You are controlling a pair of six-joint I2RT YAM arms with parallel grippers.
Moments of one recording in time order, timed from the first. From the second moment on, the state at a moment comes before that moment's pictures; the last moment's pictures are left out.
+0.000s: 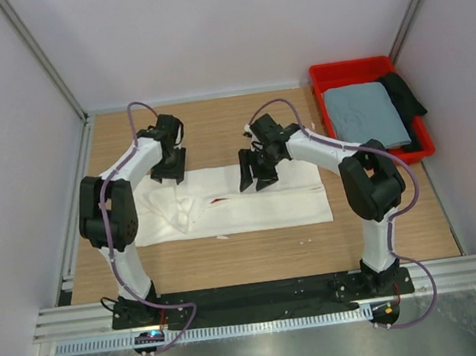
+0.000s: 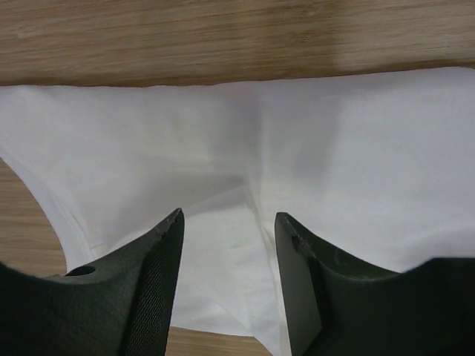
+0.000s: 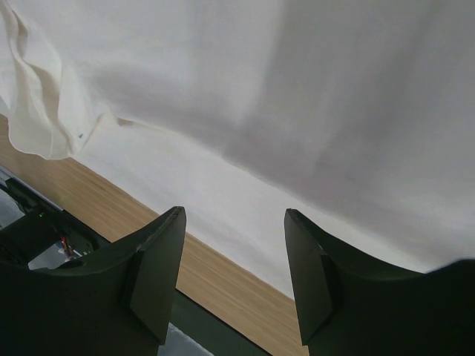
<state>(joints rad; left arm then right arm) -0.28 1.89 1.45 -0.82 -0.20 -0.14 0.57 1.95 1.43 -0.62 -0.38 0.48</state>
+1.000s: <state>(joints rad) -0.27 1.97 1.47 -0.81 -0.23 -0.08 0.56 1.91 1.39 -0.60 -0.42 0.45</state>
